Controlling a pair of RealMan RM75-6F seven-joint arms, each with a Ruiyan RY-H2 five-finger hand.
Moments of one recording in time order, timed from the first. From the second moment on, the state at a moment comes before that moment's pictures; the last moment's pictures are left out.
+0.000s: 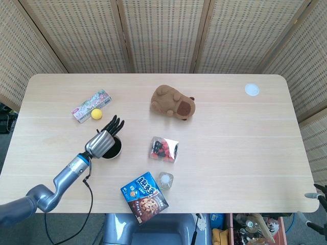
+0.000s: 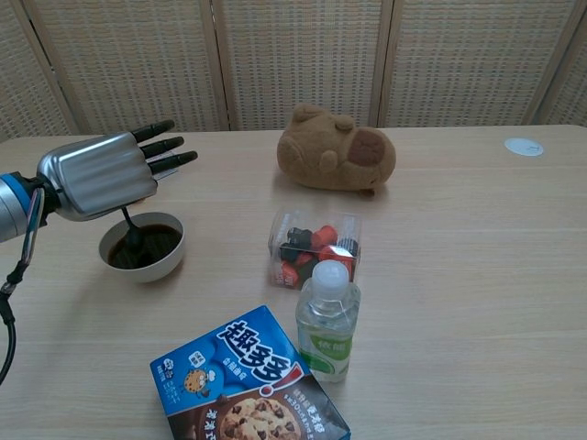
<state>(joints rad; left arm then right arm) -0.73 -1.62 -0.02 -1.04 1.57 1.04 1.13 -0.19 -1.38 0.03 -1.03 -1.53 1.69 0.53</state>
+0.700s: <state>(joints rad) -0.77 -1.75 -0.07 -0.95 1.52 1.01 1.24 -0.20 -1.40 0.03 -1.00 -1.52 1.68 0.56</state>
